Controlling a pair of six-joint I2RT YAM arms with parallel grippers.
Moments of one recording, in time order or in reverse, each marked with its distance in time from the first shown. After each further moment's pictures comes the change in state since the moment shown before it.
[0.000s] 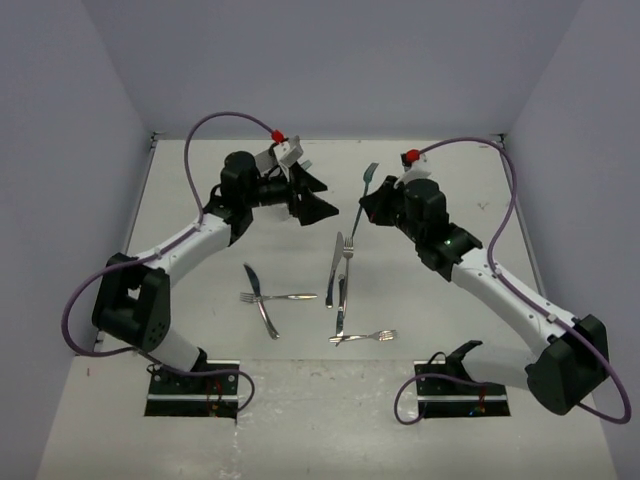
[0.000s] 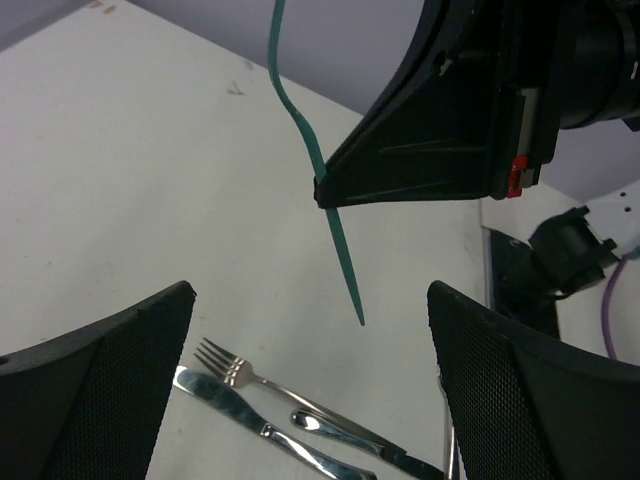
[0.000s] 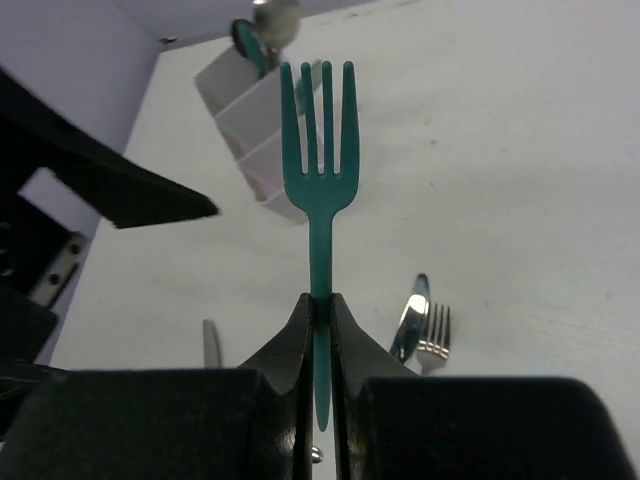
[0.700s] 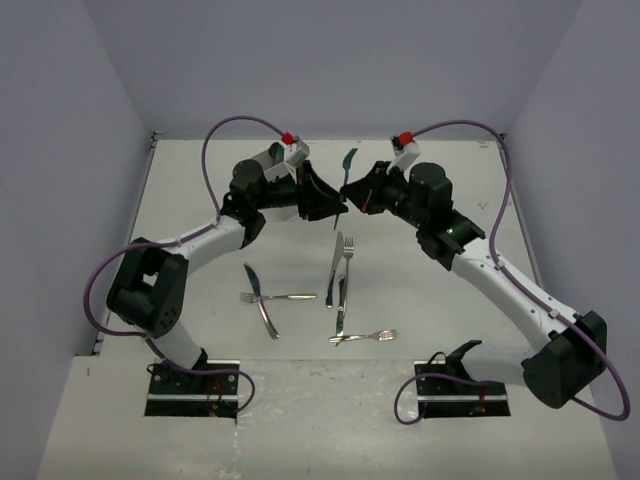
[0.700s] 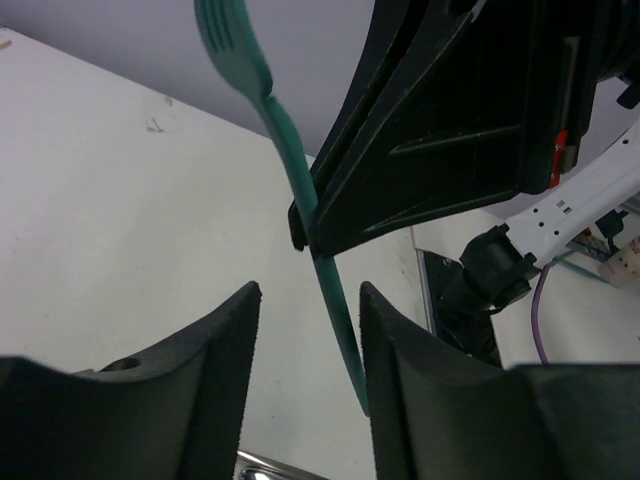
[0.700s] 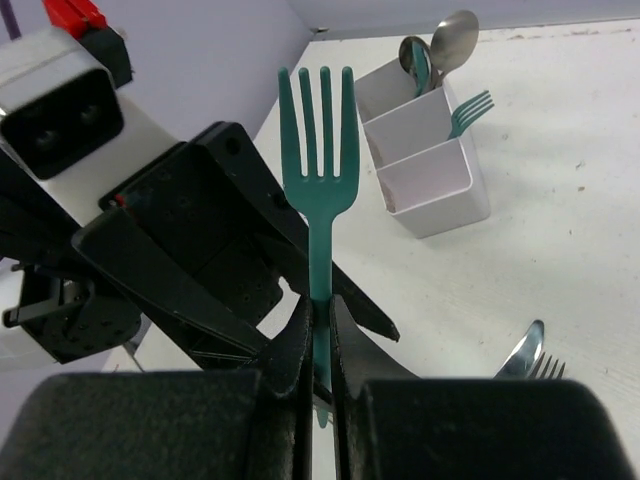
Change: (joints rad) left arm -0.060 0.124 -0.031 0.396 0.124 -0.288; right arm -0.005 0.018 0.117 0.073 -0.296 -0.013
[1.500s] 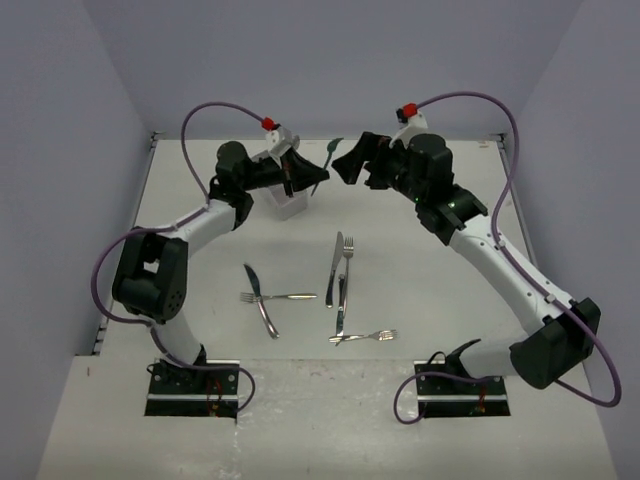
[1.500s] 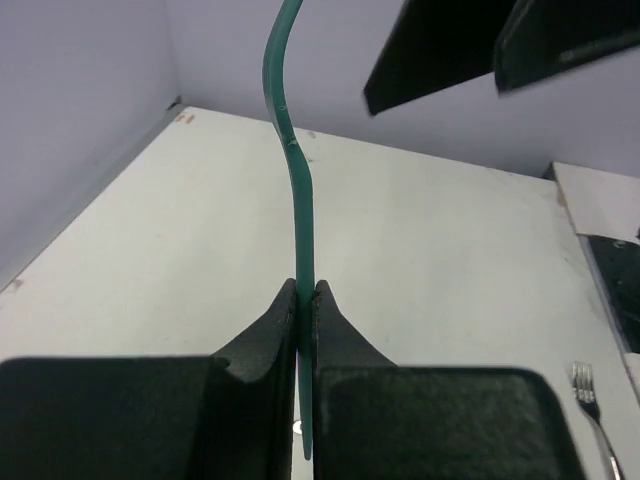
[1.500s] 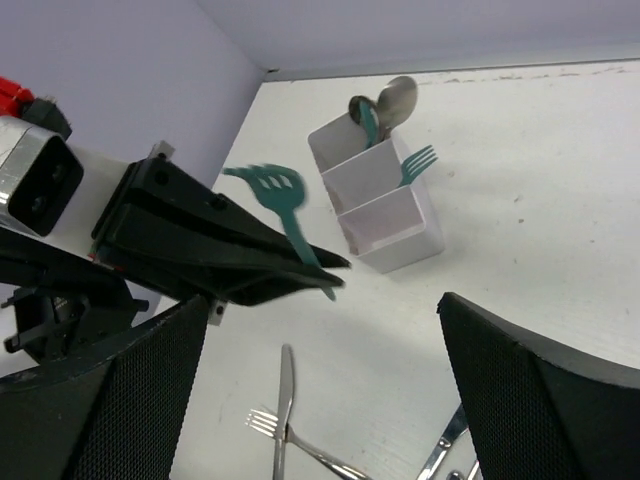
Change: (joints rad) left arm 0.101 0.073 0.116 -0.014 0.018 0.293; right arm -0.023 0.124 0.243 -0.170 0.082 -0.030
